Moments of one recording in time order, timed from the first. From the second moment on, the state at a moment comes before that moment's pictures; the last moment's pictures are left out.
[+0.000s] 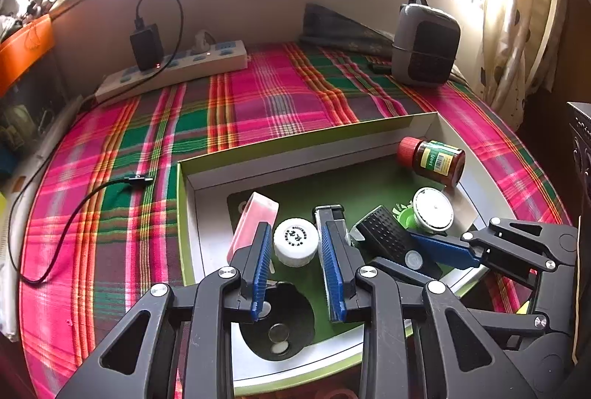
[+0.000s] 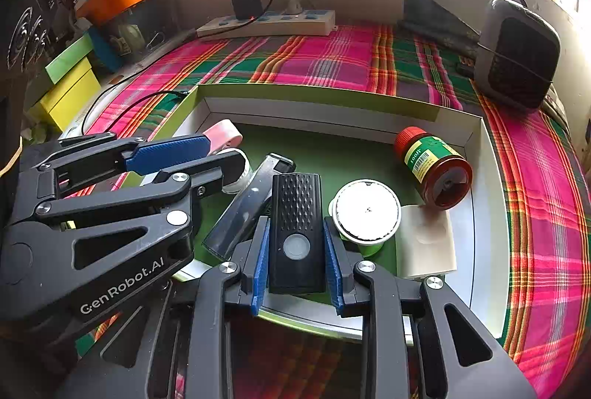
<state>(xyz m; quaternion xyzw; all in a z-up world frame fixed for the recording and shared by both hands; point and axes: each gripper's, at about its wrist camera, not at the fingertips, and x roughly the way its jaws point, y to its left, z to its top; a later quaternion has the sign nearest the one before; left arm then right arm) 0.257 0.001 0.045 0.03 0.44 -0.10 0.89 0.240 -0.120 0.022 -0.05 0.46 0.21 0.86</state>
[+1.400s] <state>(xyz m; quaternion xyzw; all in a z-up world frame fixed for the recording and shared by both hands) 0.207 0.014 0.070 0.02 0.40 -0.07 0.91 0.210 -0.130 0.037 -0.05 0.42 0.20 0.88</state>
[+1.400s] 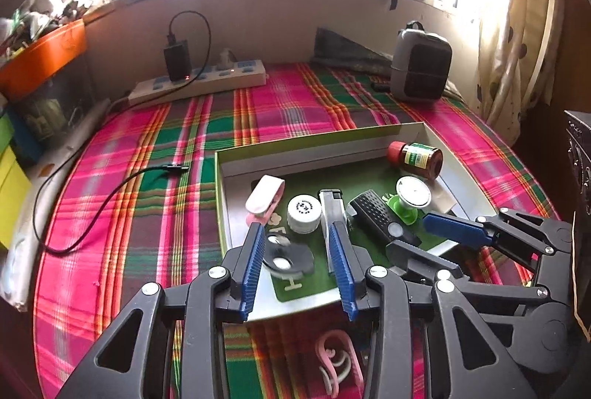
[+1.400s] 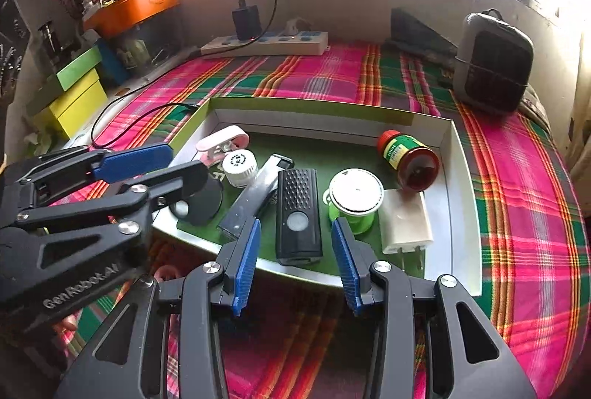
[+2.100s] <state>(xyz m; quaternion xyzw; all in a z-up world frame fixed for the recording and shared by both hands) 0.165 0.041 0.073 -0.04 0.39 -0.07 0.92 0.175 -0.150 0.056 -0.03 0.38 0.20 0.90</state>
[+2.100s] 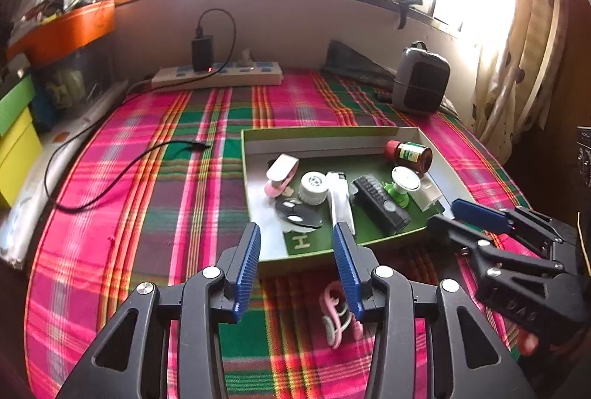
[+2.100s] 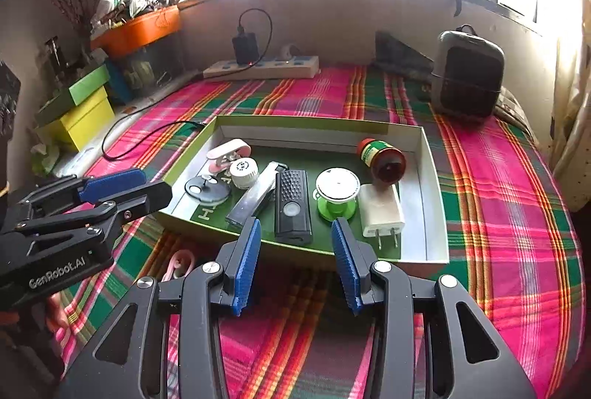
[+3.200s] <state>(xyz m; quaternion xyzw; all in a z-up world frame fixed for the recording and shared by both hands) 0.145 0.021 0.036 -0.04 0.45 -0.09 0.89 0.135 -0.174 0.054 -0.03 0.37 0.20 0.91</state>
